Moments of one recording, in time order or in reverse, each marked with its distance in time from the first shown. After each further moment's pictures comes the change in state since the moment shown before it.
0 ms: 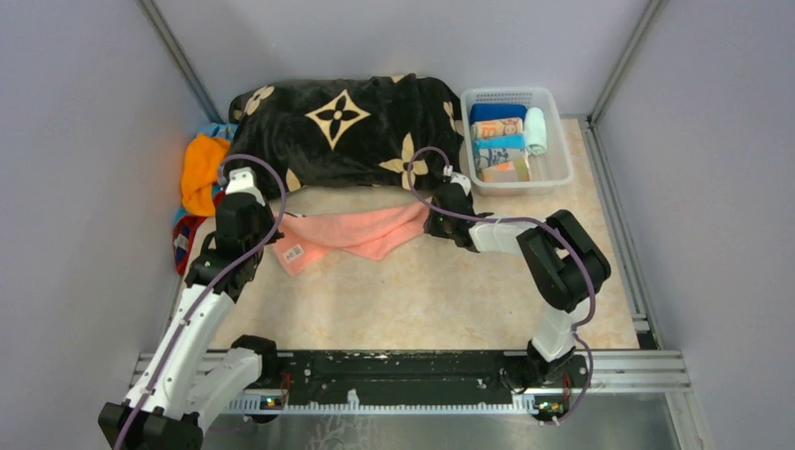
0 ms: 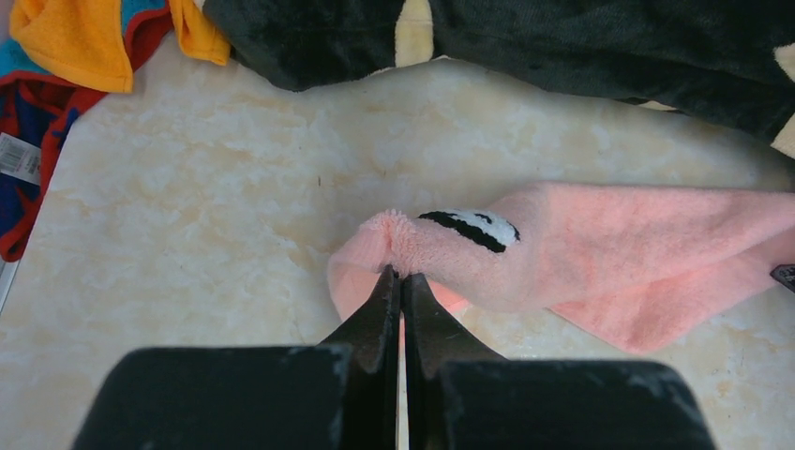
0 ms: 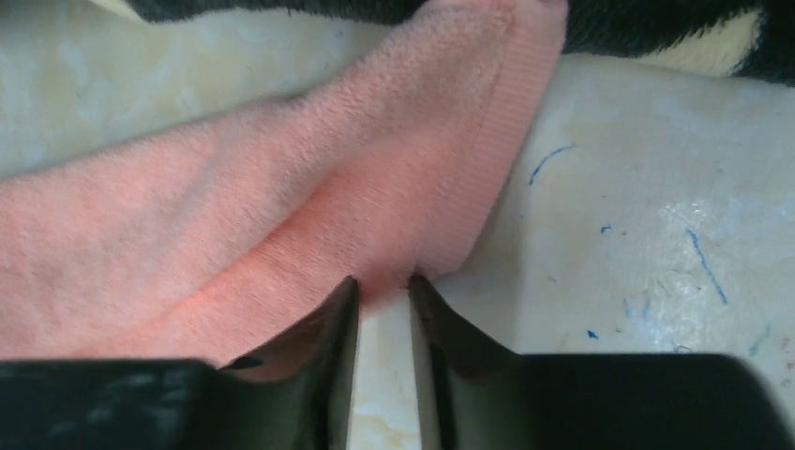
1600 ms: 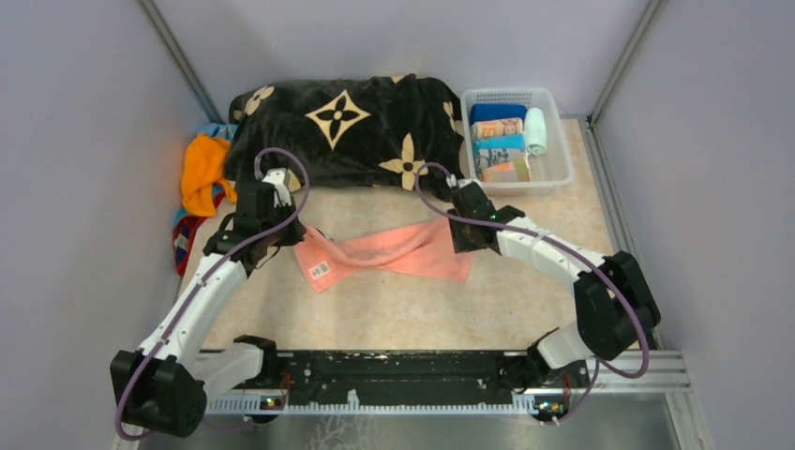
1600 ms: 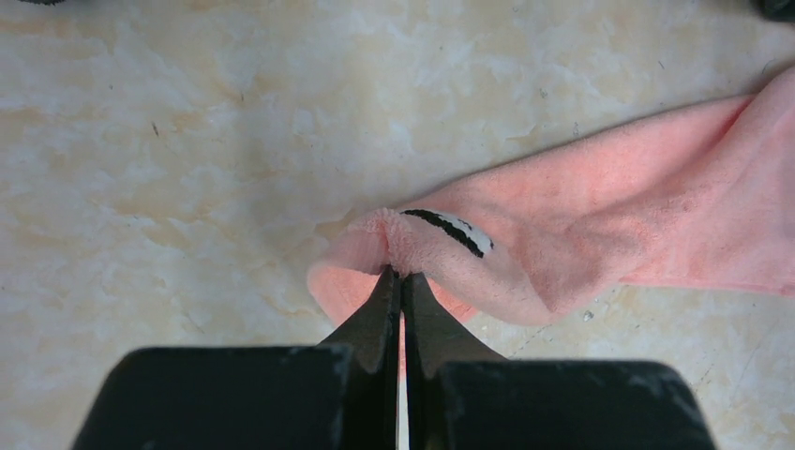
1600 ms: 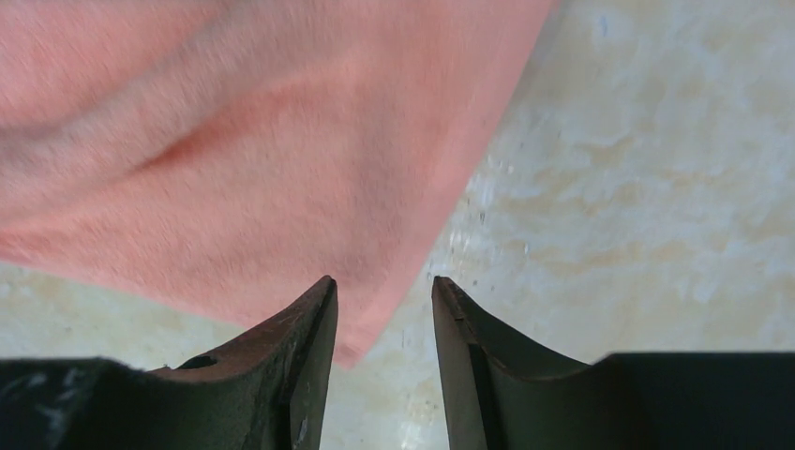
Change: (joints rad) left arm 0.003 0.220 0.039 -0.033 0.322 0.027; right arm -0.003 -0.307 0.070 -0.619 0.104 -0.369
